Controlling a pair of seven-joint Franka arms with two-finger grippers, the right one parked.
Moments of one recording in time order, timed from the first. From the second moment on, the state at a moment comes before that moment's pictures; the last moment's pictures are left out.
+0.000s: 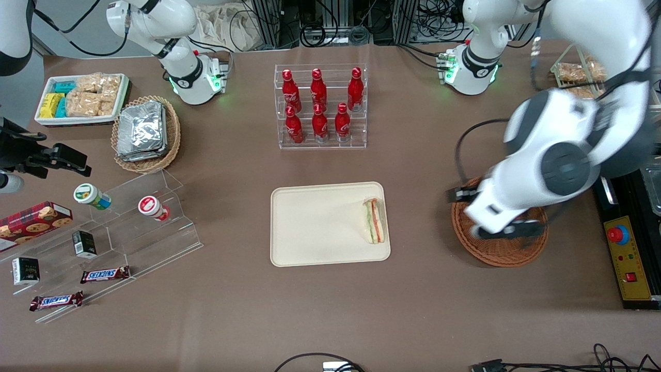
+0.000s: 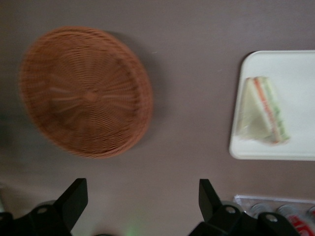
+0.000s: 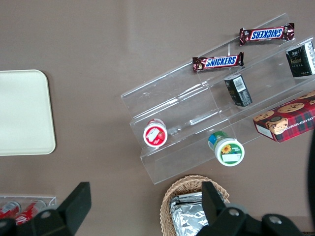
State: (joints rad) arm 0.11 0.39 -0.46 -1.33 0.15 1.44 -0.38
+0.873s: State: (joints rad) arm 0.34 0.14 -0.46 -1.48 0.12 1.29 -0.20
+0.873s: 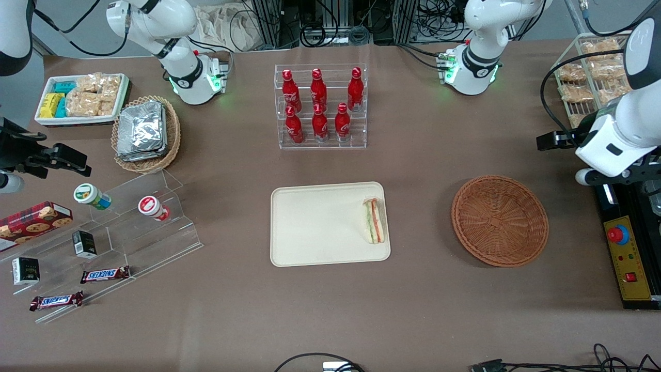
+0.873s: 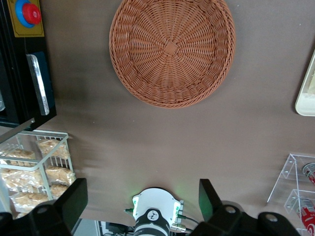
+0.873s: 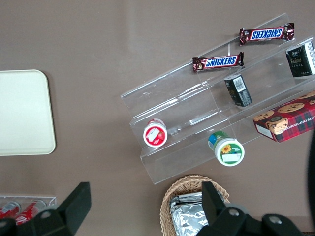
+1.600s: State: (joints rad) arm 0.24 0.00 -0.33 -1.66 0.09 1.42 -0.16
